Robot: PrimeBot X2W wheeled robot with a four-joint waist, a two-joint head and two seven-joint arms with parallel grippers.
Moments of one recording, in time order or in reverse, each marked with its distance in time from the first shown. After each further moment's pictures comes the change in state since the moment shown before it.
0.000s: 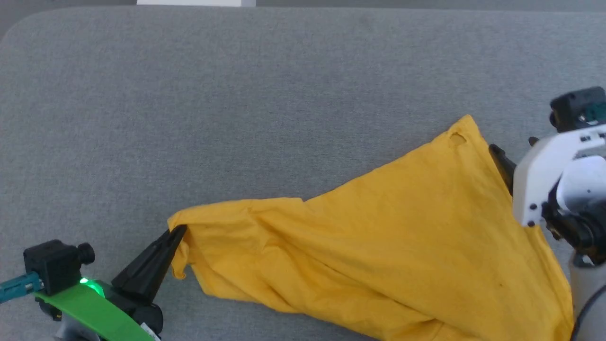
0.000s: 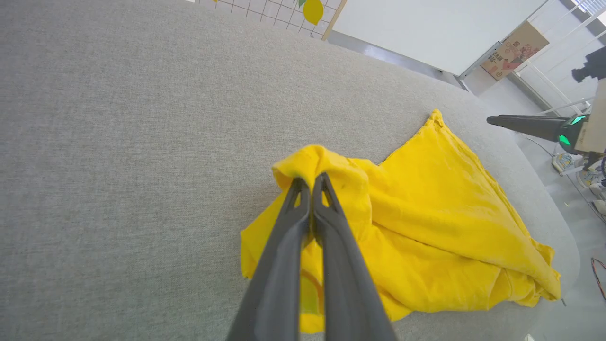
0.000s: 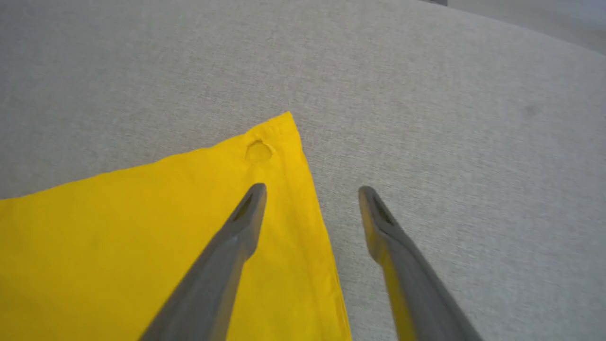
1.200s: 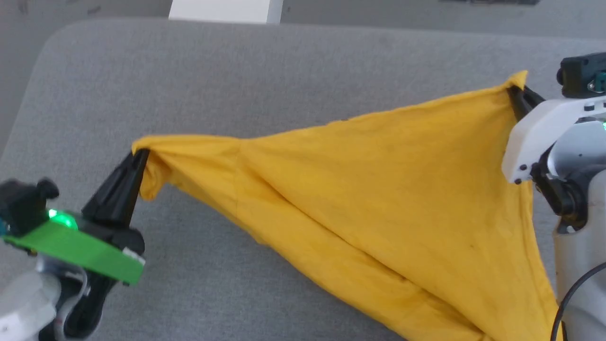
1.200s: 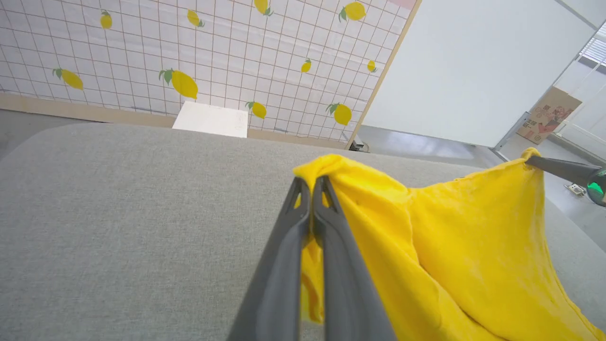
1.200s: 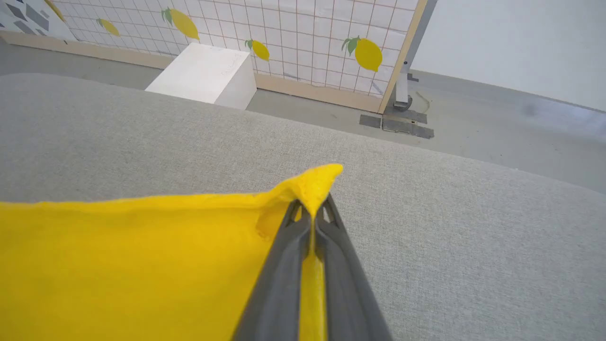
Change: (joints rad) left arm -0.214 -0.075 0.059 0.136 0.073 0.013 -0.064; right arm -0.148 0.044 -0.006 0.195 -0.077 0.000 -0.351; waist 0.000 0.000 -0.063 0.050
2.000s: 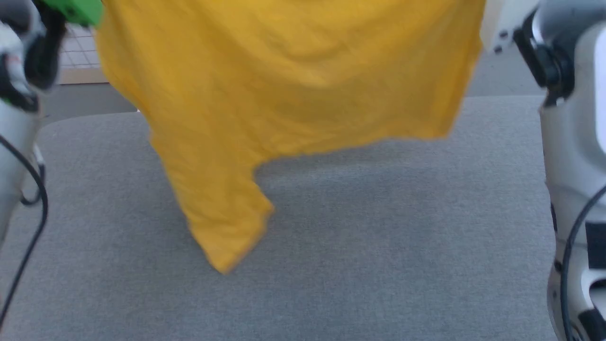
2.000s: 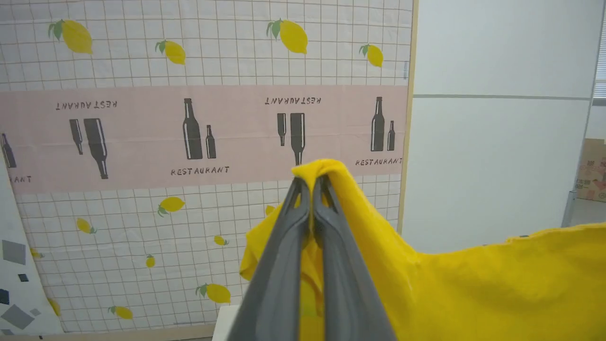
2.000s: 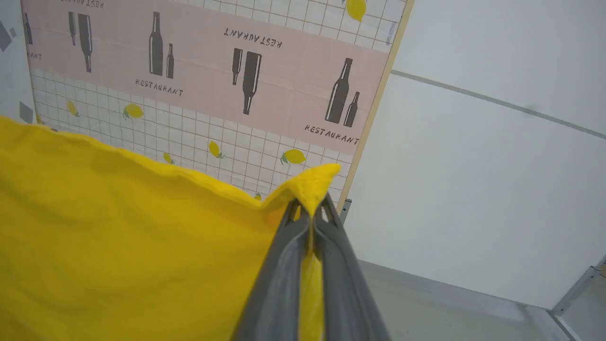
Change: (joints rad) left arm -0.901 -0.171 -0.092 0.553 0.218 0.074 0.277; right arm -0.485 0.028 0.119 0.300 -0.079 0.000 -0.194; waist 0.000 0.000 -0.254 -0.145
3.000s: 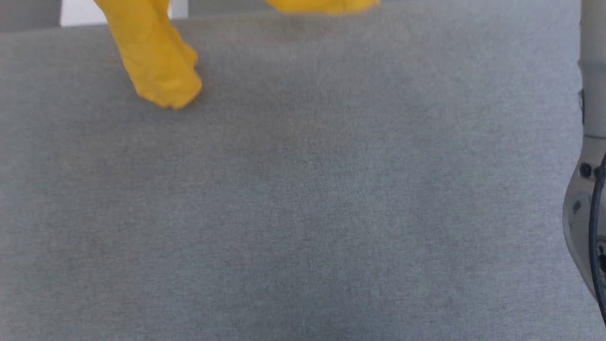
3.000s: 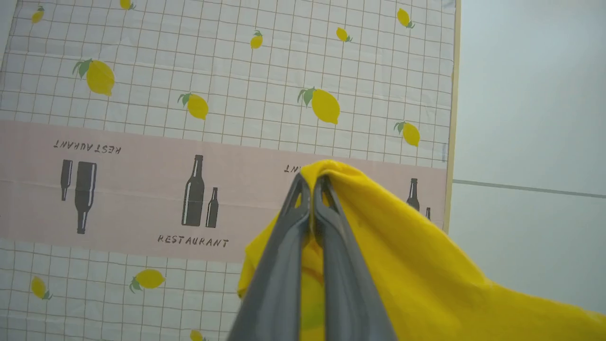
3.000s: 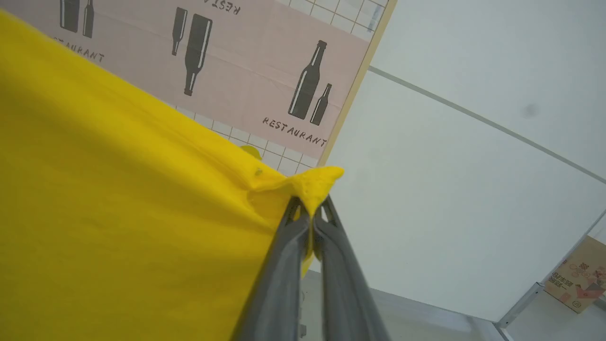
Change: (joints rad) left arm -0.477 -0.026 0.107 0.280 0.044 -0.067 -0.261; right arm -0.435 0.065 -0.094 0.298 -0.271 0.000 -0.207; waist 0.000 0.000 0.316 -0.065
